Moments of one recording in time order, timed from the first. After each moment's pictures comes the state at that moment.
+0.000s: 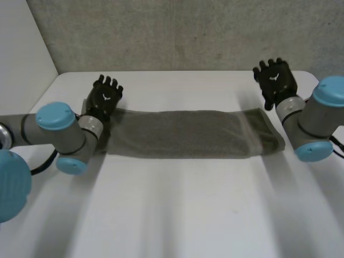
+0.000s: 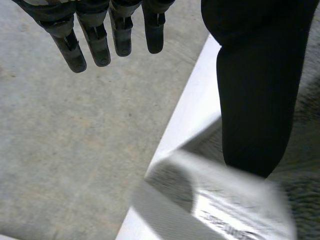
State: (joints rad) left arm 4.43 -2.52 -1.08 3.66 -1.40 3.93; right arm 1.78 -0.76 1.07 -0.39 1.39 2.52; left_hand 0.22 0.22 0.22 0.22 0.03; right_hand 0.24 0.24 0.24 0.25 0.06
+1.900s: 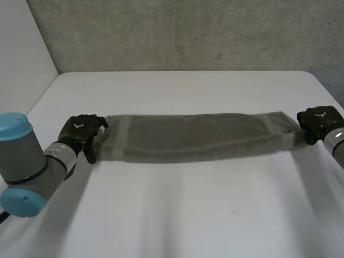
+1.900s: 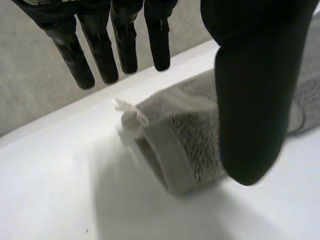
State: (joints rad) left arm 4.52 -2.06 -1.69 3.49 -1.38 3.34; right arm 1.52 -0.96 1.44 -0.18 1.34 2.57; left_hand 0.40 0.39 0.39 0.39 0.06; right_hand 1.30 1.28 1.33 1.33 1.15
